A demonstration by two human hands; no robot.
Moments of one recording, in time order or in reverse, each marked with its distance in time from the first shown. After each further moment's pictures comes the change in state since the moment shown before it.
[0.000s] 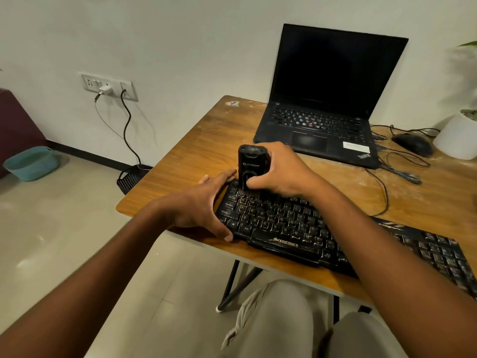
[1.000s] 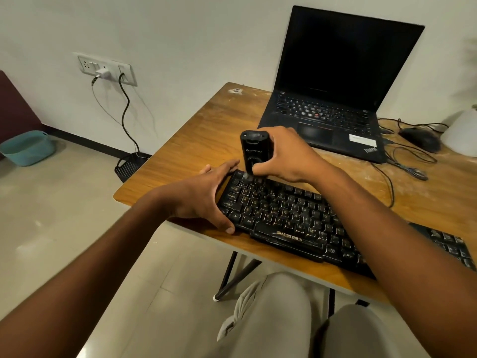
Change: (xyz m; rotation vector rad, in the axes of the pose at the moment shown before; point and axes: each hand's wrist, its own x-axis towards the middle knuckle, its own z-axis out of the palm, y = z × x) left_hand -0.002 0.001 0.000 -0.060 -0.025 0.035; right_hand 0.014 0.000 -0.004 -0.163 -0.033 -0.049
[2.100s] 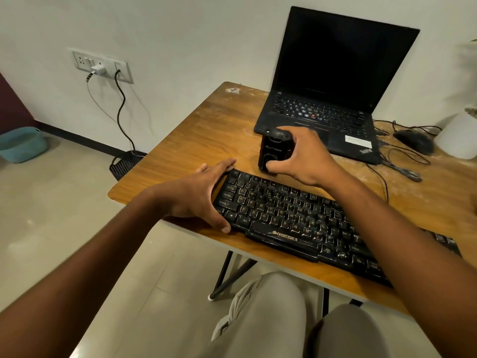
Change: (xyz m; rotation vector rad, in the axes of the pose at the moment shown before) left_hand -0.001 0.005 0.001 0.020 0.004 -0.045; right_hand -0.022 0.020 -0.014 0.079 0.138 0.040
